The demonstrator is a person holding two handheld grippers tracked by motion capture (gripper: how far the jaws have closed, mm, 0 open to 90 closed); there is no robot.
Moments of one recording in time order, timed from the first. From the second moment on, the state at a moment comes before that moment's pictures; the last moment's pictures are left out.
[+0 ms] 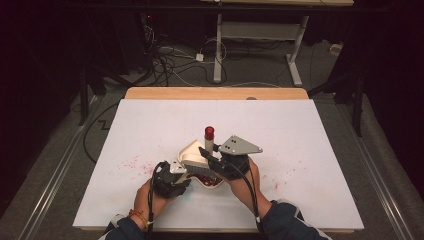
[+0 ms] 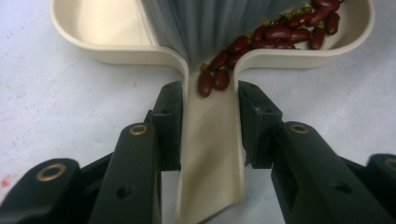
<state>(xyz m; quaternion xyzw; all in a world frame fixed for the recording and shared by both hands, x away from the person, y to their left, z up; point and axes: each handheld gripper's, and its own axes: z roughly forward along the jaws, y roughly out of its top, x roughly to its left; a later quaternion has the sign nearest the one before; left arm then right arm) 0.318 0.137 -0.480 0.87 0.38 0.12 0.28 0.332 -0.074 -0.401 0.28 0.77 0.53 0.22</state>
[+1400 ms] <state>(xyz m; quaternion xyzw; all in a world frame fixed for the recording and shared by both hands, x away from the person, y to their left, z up) 0.307 0.151 -0.475 0.90 0.32 0.09 0.27 0.377 -0.170 -0.397 0.36 0.73 0.49 0.31</state>
